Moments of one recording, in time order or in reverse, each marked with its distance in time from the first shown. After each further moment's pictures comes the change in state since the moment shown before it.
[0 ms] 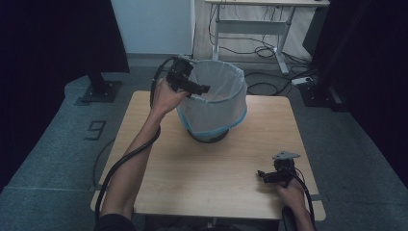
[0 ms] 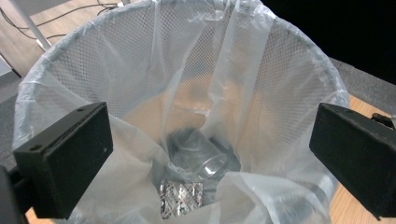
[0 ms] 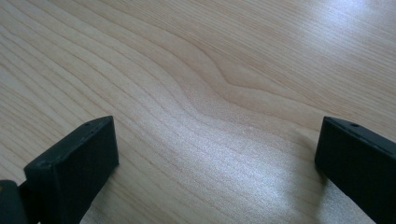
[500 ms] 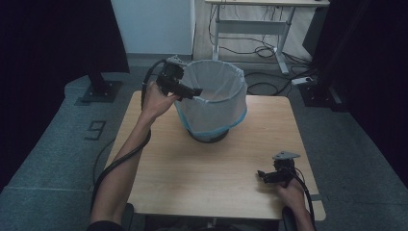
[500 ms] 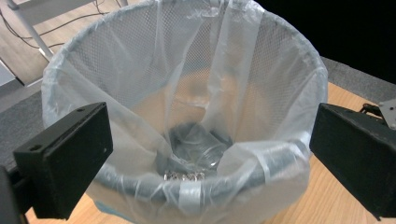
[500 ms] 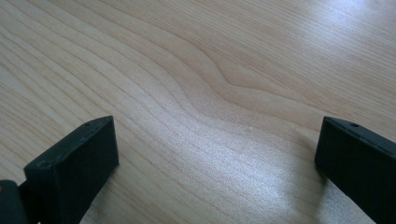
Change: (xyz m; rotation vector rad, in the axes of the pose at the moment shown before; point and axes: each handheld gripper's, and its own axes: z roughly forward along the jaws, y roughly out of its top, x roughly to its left) left arm 0.002 -0.019 -0.027 -0.035 -0.012 0.015; right arm 0.000 0.000 0.000 0.000 0.000 -0.001
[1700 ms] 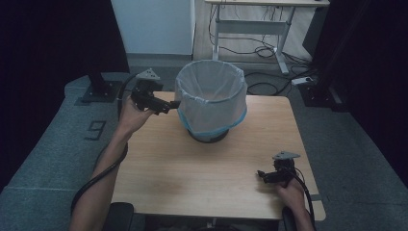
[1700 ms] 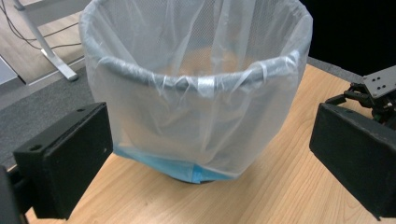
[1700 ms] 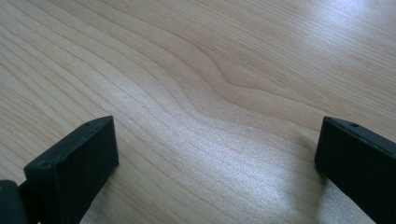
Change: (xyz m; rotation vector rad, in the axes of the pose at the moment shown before) left arm 0.010 -0.061 -0.049 -0.043 -0.011 -0.014; right arm 0.000 0.000 0.000 0.000 0.000 0.000
